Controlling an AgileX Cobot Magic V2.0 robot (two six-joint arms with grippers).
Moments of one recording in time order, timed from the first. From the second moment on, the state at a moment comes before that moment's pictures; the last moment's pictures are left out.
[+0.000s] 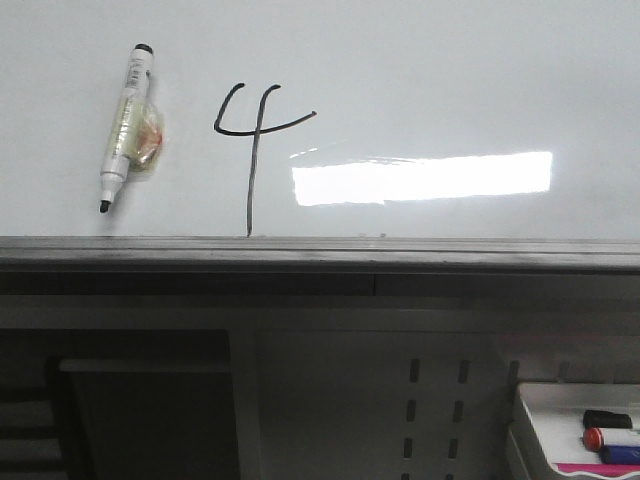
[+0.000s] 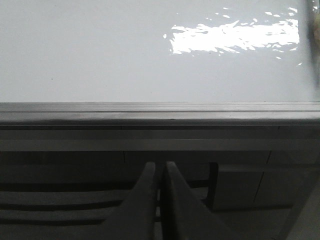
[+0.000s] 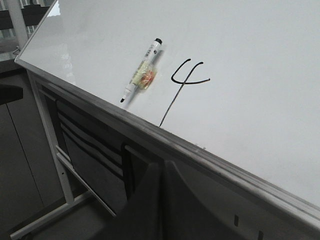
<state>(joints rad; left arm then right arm) -0.03 -0.01 0.01 -0.02 0.33 0.01 0.75 0.20 -0.12 0.15 0.06 -0.18</state>
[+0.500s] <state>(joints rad) -0.03 -0.01 0.01 -0.02 0.33 0.01 0.73 0.20 -0.12 0.15 0.02 -0.18</state>
